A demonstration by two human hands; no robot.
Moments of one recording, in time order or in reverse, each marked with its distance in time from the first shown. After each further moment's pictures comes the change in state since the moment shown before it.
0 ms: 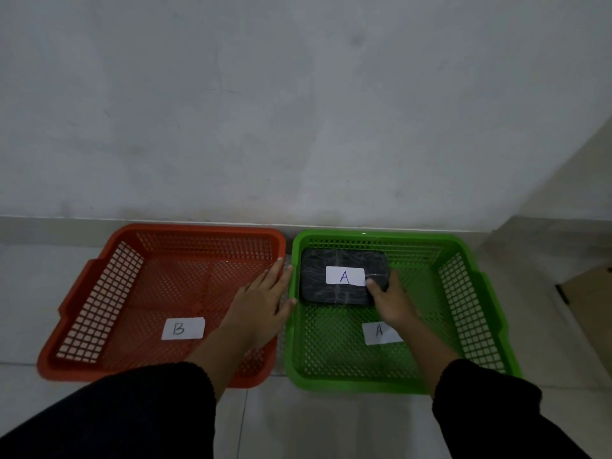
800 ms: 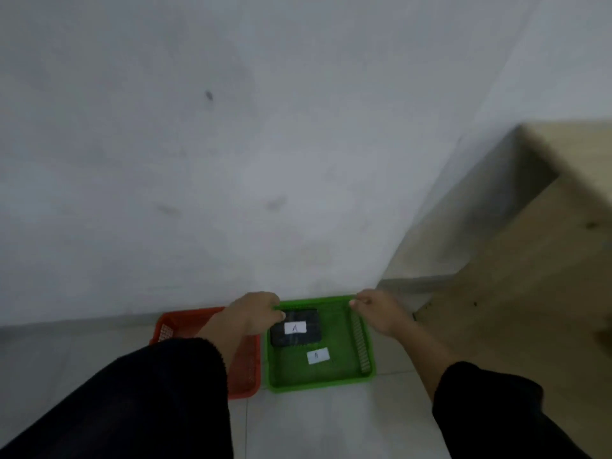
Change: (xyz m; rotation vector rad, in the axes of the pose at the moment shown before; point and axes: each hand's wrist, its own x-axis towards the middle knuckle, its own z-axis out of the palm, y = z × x) left_hand -0.093 0.217 -0.398 -0.159 -0.431 -0.152; right_hand -0.286 -0.288 -0.280 -0.412 -0.079 -0.052
